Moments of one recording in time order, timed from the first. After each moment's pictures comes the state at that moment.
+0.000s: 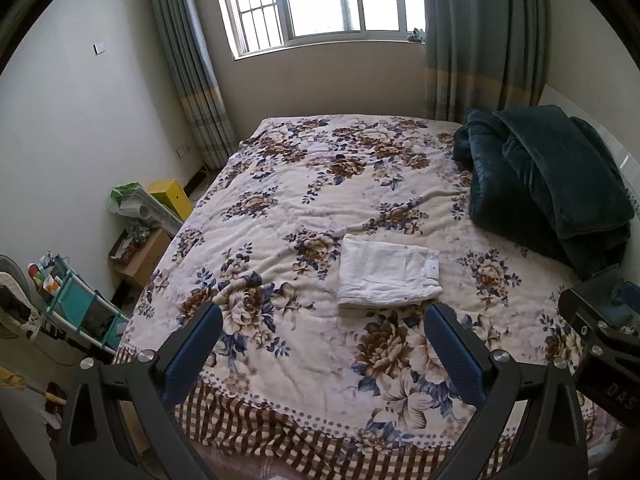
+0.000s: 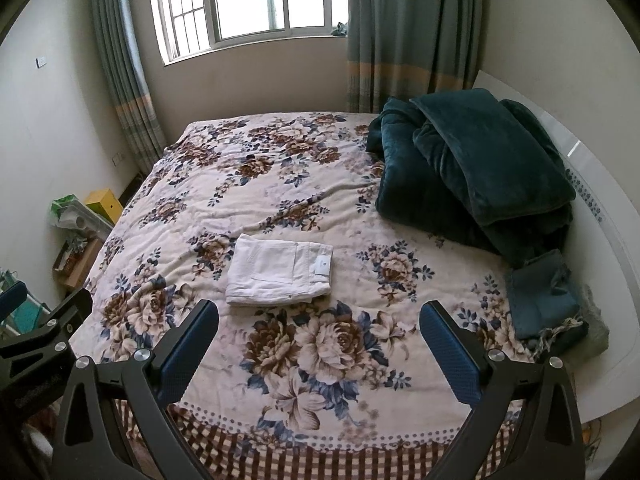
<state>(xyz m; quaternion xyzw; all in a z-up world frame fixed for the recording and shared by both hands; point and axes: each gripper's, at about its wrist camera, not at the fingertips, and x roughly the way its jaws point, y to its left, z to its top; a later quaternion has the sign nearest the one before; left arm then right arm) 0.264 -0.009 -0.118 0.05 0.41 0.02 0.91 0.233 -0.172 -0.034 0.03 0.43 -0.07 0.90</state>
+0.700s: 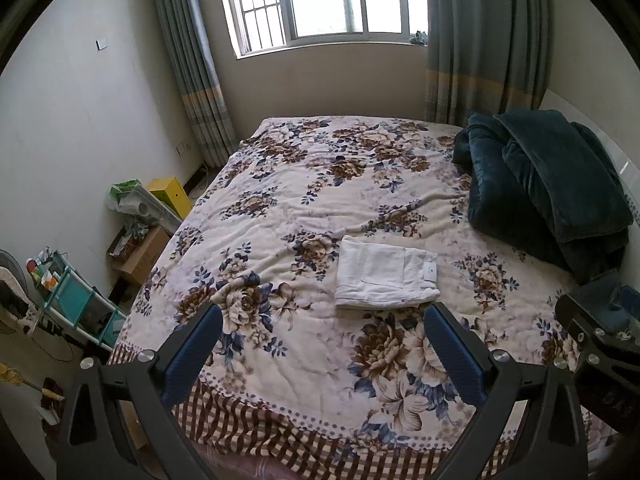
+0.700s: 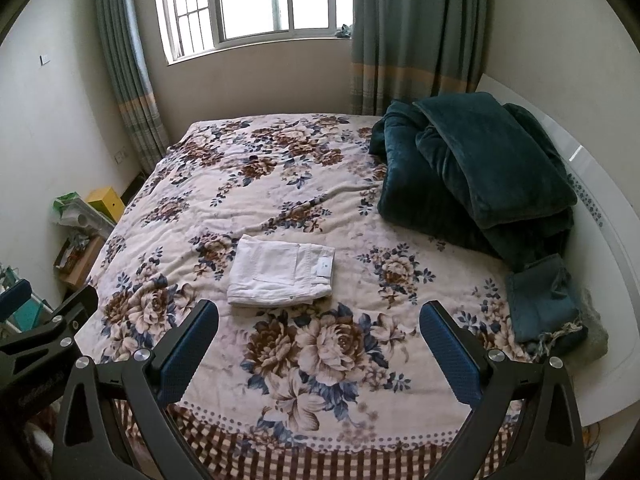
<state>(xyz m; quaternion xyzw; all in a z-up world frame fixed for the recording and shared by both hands) 0.259 -0.006 -0.120 0.04 0.40 0.03 0.91 0.239 -0.171 -0.031 0.03 0.43 -0.07 0.90</state>
